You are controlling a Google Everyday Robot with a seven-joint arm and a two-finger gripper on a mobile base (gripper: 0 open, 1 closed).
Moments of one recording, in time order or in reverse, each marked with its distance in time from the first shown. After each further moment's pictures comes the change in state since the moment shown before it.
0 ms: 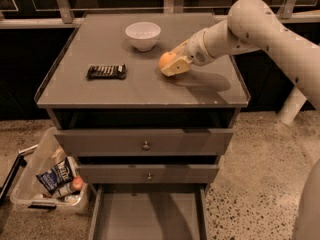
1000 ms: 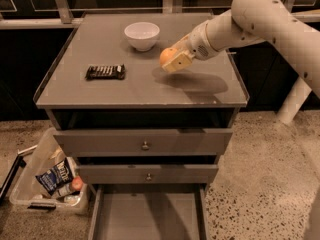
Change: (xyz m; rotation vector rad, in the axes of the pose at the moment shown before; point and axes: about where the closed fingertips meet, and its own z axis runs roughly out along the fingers) arm -0.018 0.007 -0.022 0.008 0.016 -0.032
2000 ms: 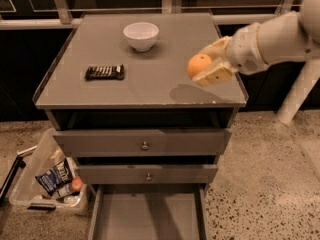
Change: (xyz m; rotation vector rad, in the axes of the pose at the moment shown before) arm 0.020 0.068 -0.117 0.044 -0.012 -0.136
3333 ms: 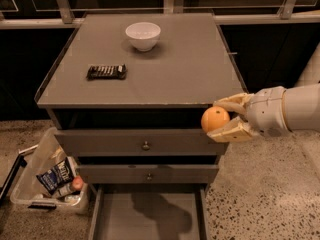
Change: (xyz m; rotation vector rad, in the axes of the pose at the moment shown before) arm 0.071 0.116 -0.032 -0.018 0.011 0.046
